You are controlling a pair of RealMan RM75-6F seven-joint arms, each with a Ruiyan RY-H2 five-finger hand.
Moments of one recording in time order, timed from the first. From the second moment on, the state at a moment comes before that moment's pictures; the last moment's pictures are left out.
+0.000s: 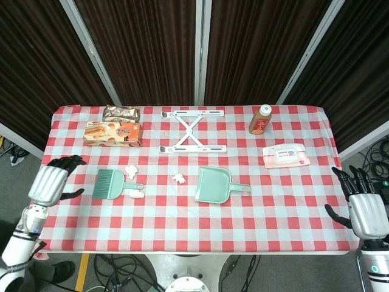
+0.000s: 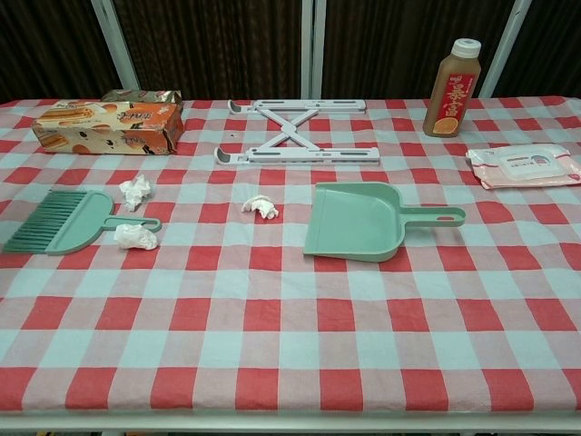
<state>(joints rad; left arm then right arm) -0.33 -1.24 -0.13 -1.46 1.54 1.29 0.00 0.10 -1.05 0.09 -1.66 -1.56 1.52 0.01</state>
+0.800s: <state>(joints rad) -0.59 -1.54 -0.12 -1.21 1.43 0.98 0.23 0.10 -1.05 0.08 -1.66 -1.54 1.50 0.01</state>
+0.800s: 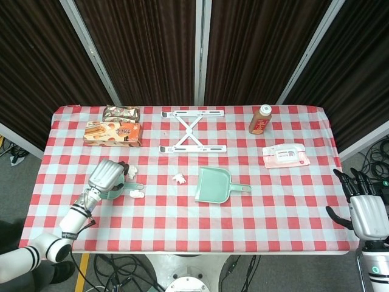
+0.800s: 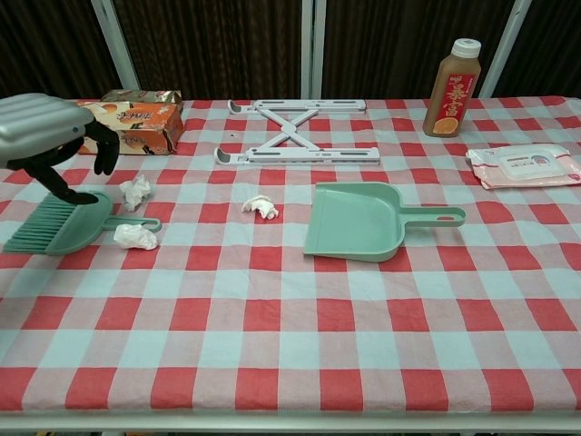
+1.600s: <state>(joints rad) -0.63 -1.63 -0.11 -1.18 1.26 0.91 0.50 0.08 -1.05 0.07 -1.65 -1.52 1.50 0.03</state>
